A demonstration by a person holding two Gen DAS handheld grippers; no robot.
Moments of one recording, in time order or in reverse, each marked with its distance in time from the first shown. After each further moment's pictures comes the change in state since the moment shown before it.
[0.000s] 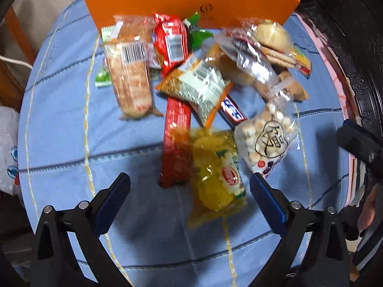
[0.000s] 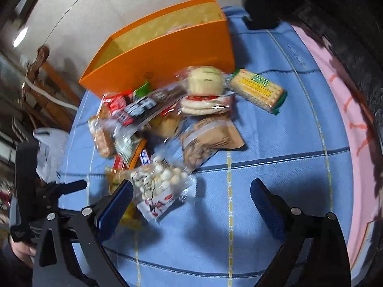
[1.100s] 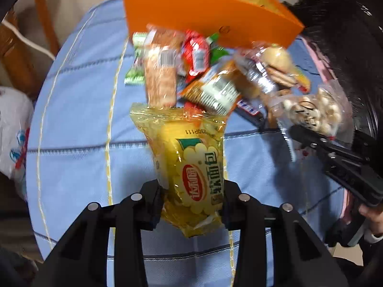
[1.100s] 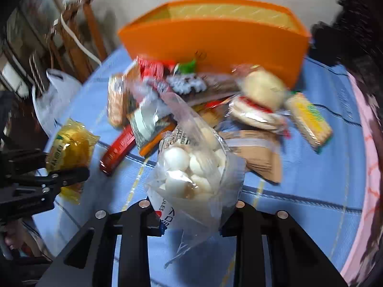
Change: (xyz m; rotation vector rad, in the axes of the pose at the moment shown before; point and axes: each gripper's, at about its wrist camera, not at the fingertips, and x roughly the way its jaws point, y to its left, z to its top) left arm -0.007 0.043 -0.039 -0.076 -0.128 0.009; right arm 0.025 0.017 0.011 -0.255 0.014 0.062
